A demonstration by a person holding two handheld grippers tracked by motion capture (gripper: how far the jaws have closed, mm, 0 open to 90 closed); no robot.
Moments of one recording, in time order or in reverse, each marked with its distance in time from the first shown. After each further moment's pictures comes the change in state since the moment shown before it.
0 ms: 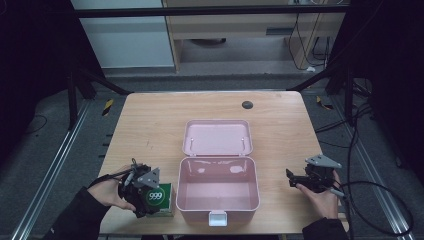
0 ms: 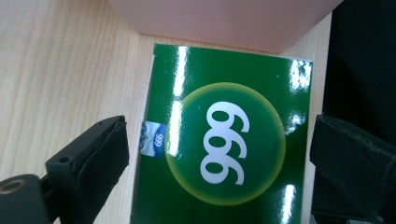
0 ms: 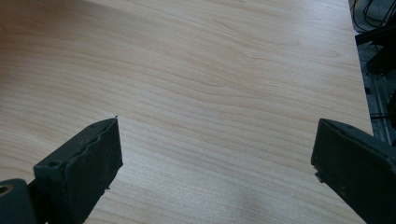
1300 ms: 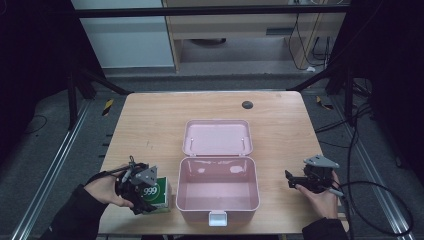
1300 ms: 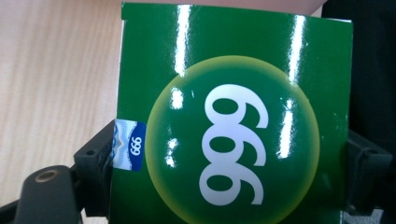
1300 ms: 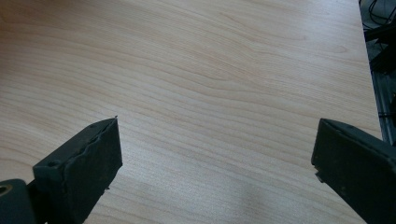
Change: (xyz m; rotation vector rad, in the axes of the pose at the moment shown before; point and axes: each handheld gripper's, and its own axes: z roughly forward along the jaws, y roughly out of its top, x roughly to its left) left arm 0.004 0.002 -0.020 0.027 -0.030 -0.027; right arm 0.001 -0.002 0.003 0.019 0.008 -0.018
